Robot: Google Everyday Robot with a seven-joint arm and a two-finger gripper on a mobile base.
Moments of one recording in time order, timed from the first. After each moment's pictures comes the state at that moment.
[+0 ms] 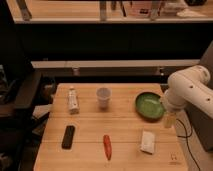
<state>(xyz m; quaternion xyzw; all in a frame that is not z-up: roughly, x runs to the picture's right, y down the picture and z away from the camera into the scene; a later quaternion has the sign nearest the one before) 0.293 0.110 0.681 -0.28 0.02 0.03 0.96</state>
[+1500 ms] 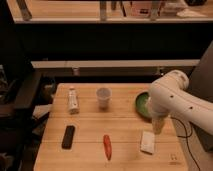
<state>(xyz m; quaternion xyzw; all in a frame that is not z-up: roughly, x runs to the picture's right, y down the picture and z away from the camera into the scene) 0.215 0.134 0.661 -0.28 0.01 -0.09 0.96</state>
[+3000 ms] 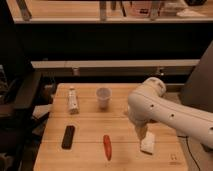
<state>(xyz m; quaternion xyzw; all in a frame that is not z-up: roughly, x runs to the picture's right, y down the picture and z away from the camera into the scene) 0.124 0.161 0.658 -0.27 -0.08 -0.23 0.93</state>
